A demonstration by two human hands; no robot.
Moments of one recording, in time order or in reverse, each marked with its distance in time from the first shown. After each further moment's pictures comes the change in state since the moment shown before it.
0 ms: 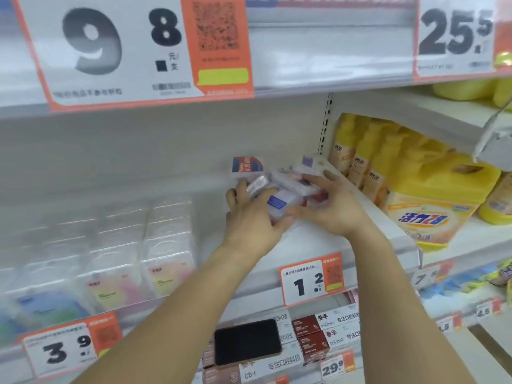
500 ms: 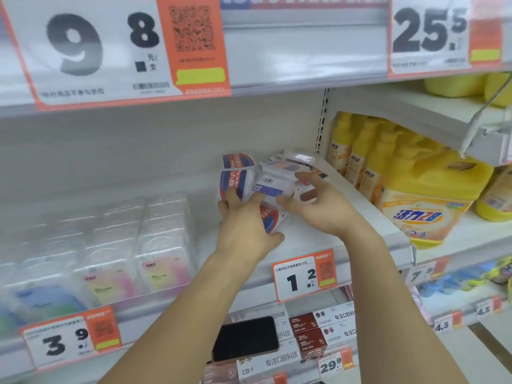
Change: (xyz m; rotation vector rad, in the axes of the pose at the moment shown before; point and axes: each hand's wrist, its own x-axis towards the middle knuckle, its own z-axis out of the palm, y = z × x) left_hand -0.021 0.014 -0.016 0.048 -0.050 -0.123; right_hand -0.014 -0.028 -0.004 0.035 -0.090 0.150
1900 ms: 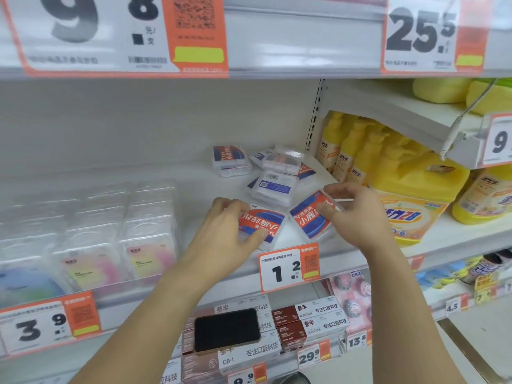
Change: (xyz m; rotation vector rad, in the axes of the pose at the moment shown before) left_hand -0.032 -0.019 -0.013 -0.134 -0.059 0.105; right_hand -0.036 0.032 -0.033 -0.010 0.352 0.009
